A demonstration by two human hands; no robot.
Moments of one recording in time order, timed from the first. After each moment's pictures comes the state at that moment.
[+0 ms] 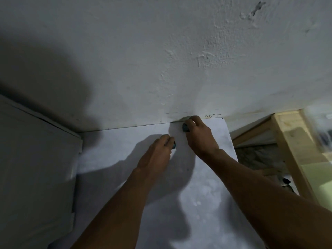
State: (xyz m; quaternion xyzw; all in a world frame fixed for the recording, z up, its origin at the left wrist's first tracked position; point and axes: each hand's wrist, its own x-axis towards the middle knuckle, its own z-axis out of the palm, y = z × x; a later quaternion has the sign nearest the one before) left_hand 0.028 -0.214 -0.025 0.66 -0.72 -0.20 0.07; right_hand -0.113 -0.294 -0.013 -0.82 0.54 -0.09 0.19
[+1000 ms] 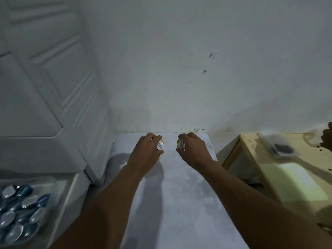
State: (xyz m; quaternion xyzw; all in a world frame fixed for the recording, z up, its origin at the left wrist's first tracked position) left_hand 0.030 -0.045 0.110 0.70 -0.67 -0.05 0.25; right_hand -0.138 -0.106 0.124 -0.83 0.51 -0.16 0.16
